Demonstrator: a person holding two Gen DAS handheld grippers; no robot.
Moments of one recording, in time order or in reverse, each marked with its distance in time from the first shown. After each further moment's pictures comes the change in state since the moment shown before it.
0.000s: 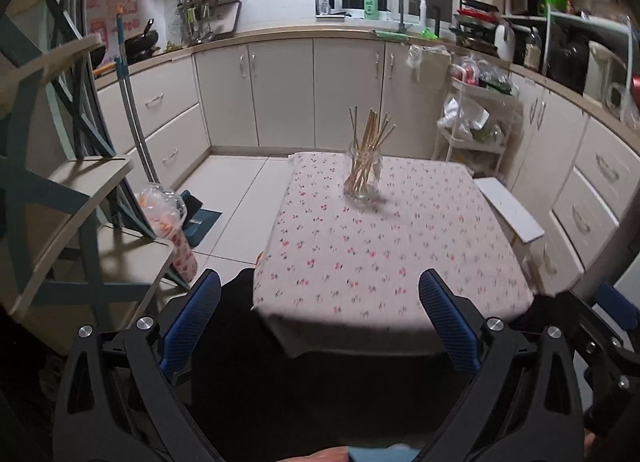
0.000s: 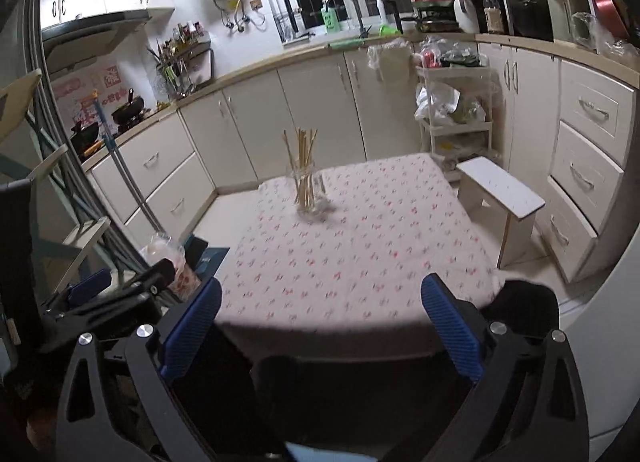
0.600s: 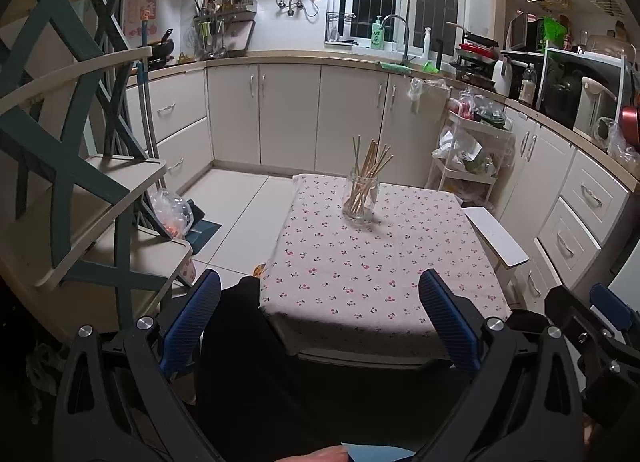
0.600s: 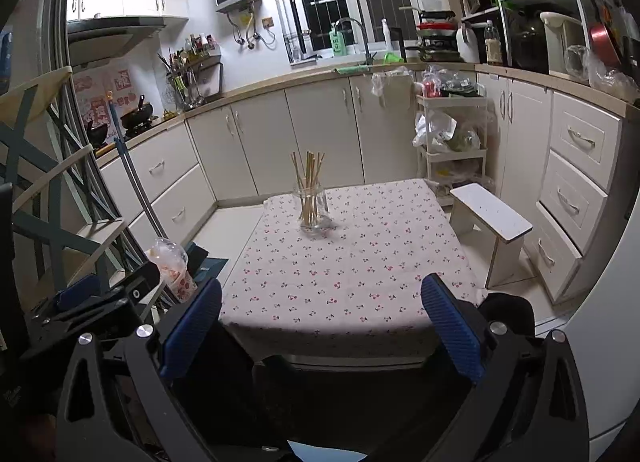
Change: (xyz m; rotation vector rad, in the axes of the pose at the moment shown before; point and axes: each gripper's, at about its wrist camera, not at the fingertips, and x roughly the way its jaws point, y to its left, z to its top) left arm -0.056 0.022 -0.003 -0.076 -0.095 -0.031; right arm -0.053 0.015 -0.004 -0.052 -0.107 0.007
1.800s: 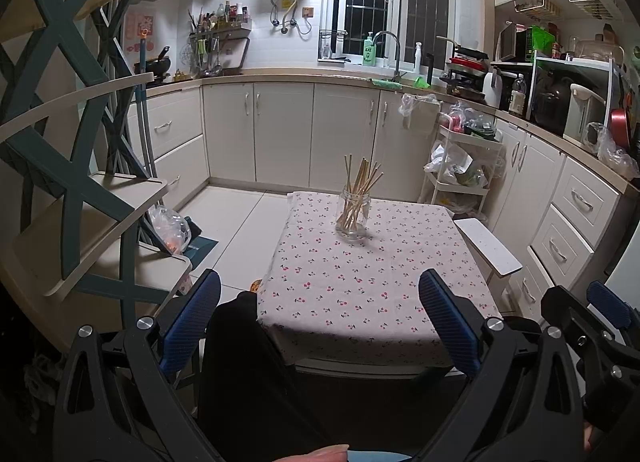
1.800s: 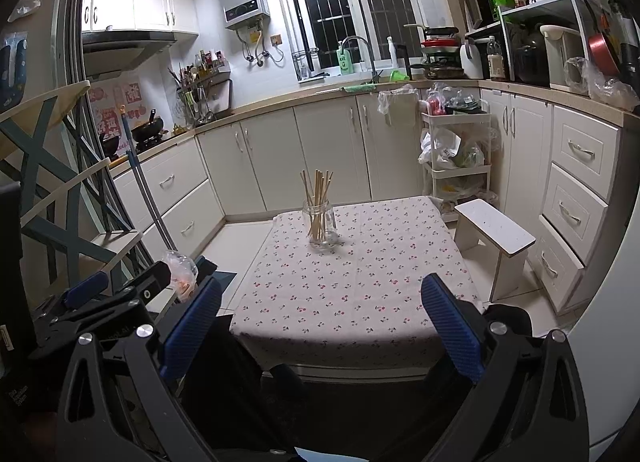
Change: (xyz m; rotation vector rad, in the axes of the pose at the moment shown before) left arm -0.022 -0.009 0.003 0.013 -0.059 -0.013; right arm -0.016 0.002 0.003 -0.013 -0.050 0.022
